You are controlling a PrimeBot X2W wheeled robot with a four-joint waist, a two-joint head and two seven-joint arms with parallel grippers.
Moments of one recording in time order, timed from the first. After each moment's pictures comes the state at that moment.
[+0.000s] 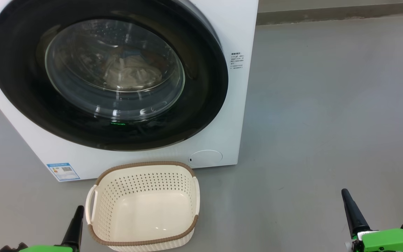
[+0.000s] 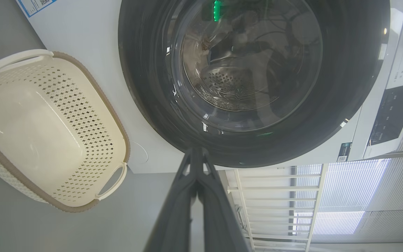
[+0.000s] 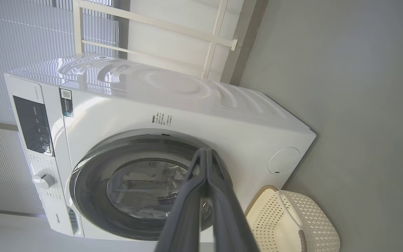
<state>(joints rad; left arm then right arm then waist) -0.02 0.04 0.05 0.26 -1.43 -0.13 0.04 -0.03 -0.05 -0.12 0.27 1.38 0.13 0.05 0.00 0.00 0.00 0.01</state>
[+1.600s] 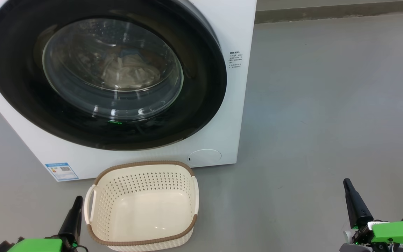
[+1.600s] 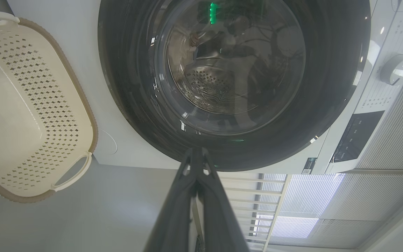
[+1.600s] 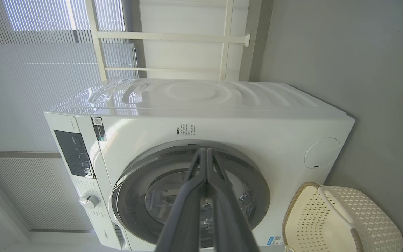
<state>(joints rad) -0.07 0.04 0.07 0.26 -1.61 -0.13 0.10 -0.07 -0.05 -0.14 0.27 1.60 0.13 0.11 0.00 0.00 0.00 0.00</state>
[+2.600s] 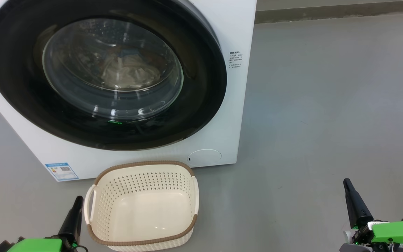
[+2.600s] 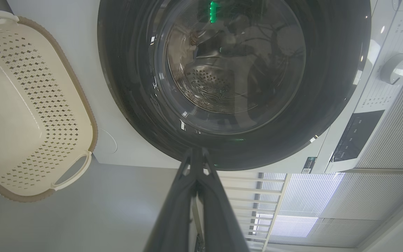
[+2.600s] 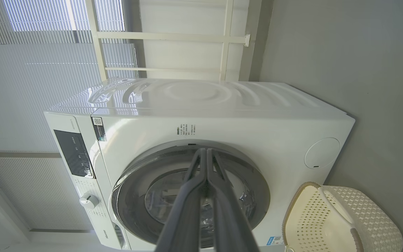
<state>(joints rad) -0.07 0.04 0.07 0.26 -1.61 -0.13 0.11 -0.07 -0.05 -0.14 0.27 1.60 0.13 0.11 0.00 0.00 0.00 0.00</state>
